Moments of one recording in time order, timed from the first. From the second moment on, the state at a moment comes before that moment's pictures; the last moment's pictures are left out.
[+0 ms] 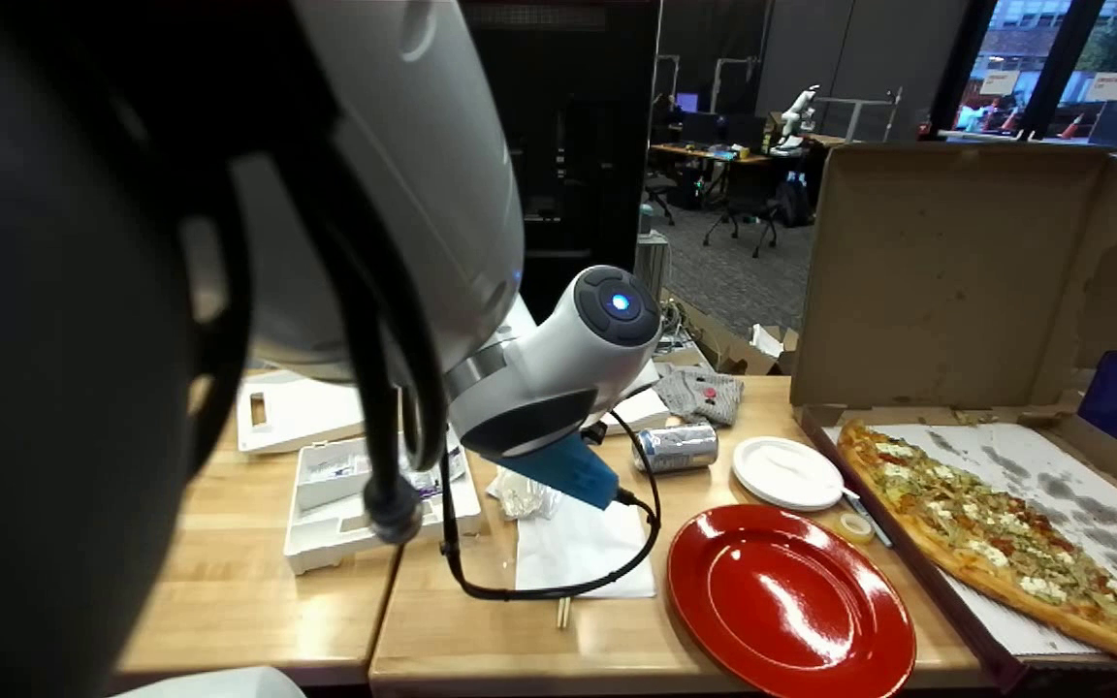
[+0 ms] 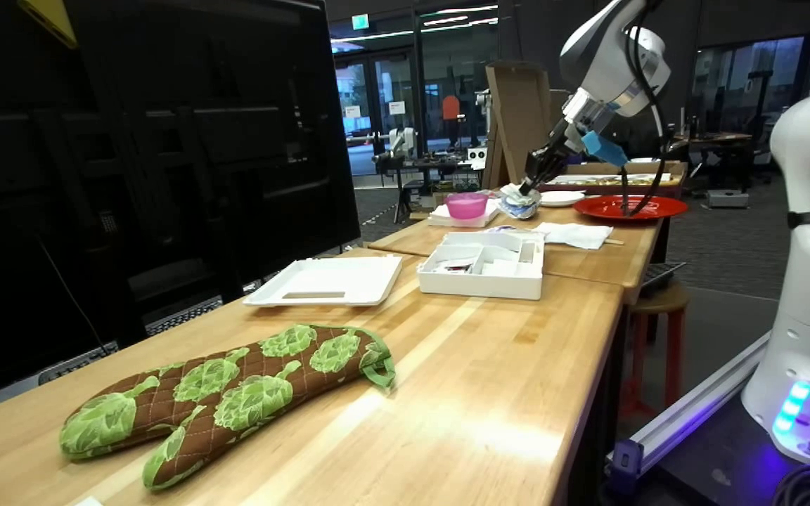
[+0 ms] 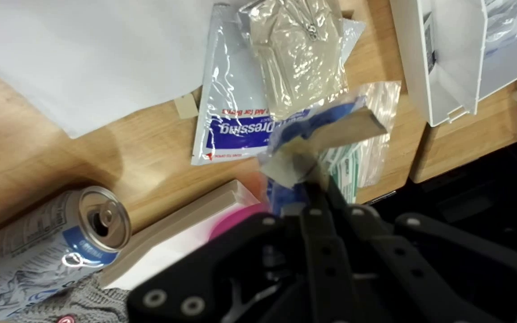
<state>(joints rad) 0.77 -0.42 -0.98 -2.64 0.46 2.85 -0.72</state>
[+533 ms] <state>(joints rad) 0.89 -0.40 -1.11 -2.60 0.46 2.85 -0.72</state>
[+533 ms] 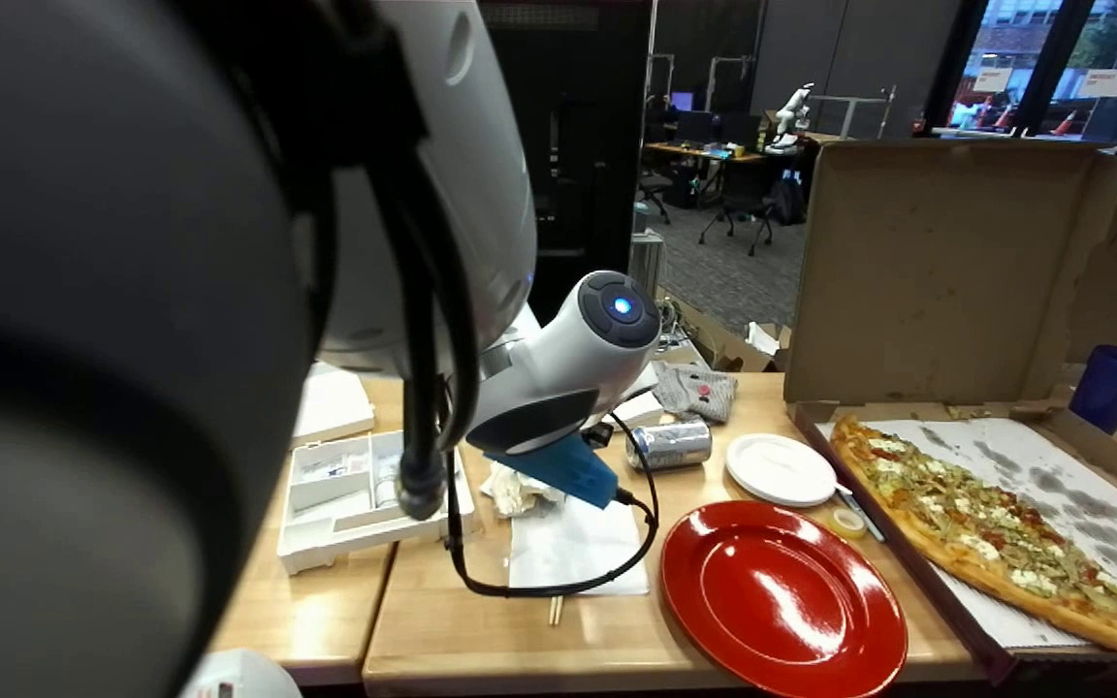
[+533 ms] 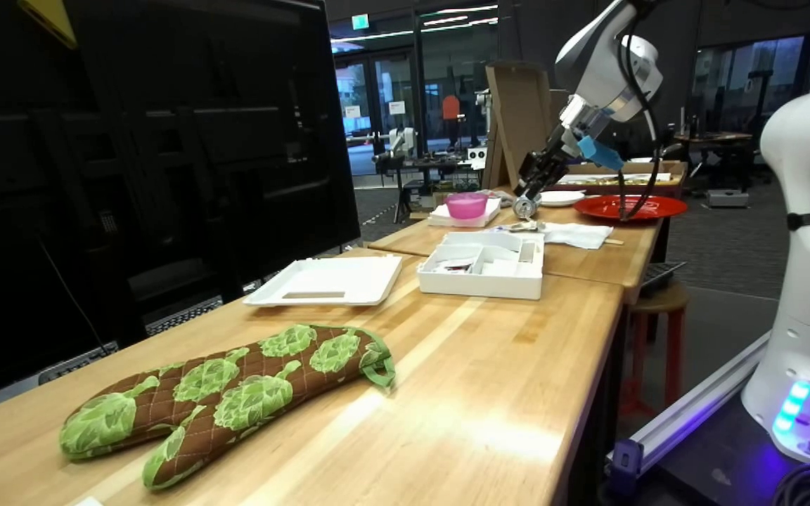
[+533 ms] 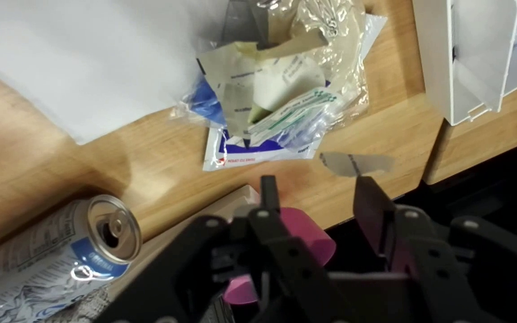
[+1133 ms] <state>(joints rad) 0.89 -0.40 -1.08 -2.68 0.44 2.90 -0.74</state>
